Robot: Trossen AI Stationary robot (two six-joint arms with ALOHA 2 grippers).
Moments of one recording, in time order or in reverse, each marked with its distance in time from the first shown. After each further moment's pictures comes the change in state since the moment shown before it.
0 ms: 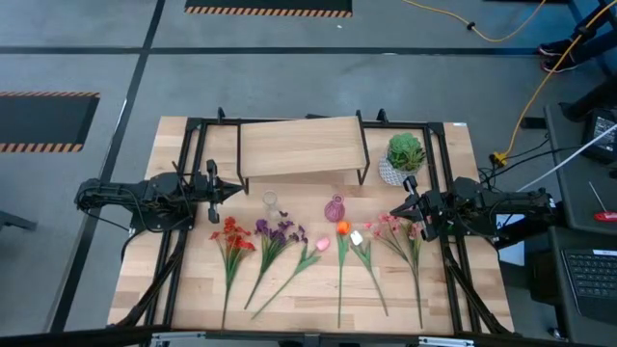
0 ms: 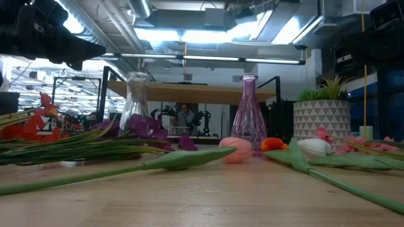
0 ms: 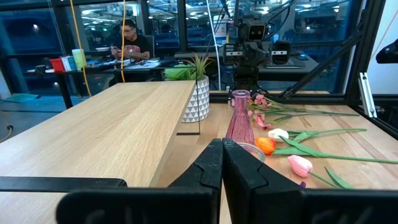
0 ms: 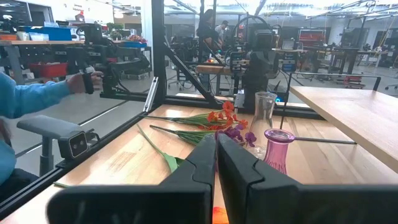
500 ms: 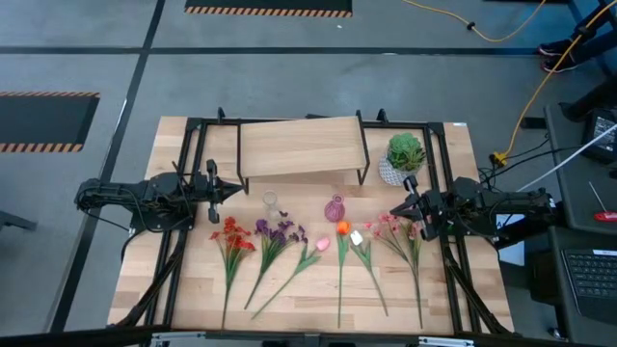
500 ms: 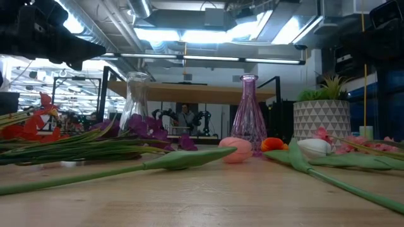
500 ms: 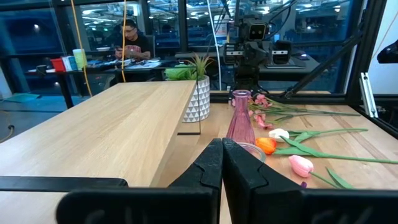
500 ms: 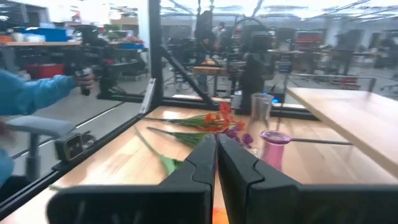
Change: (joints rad) left arm 0.000 0.000 0.000 0.000 -0.004 0.000; right arm 0.000 0.000 0.000 0.007 0.022 0.000
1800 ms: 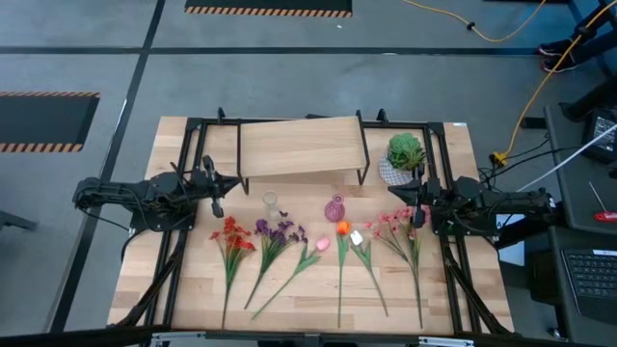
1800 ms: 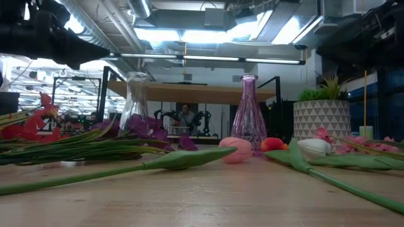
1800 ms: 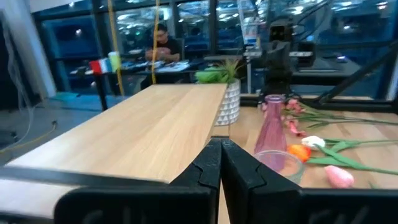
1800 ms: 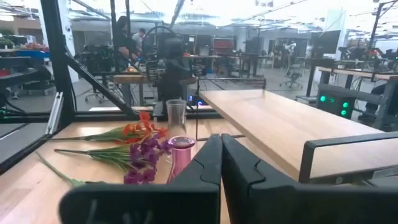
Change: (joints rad) left arm 0.000 0.045 0.000 0.052 -0.147 0.013; right arm -0.001 0.000 0.000 0.036 0.373 -0.015
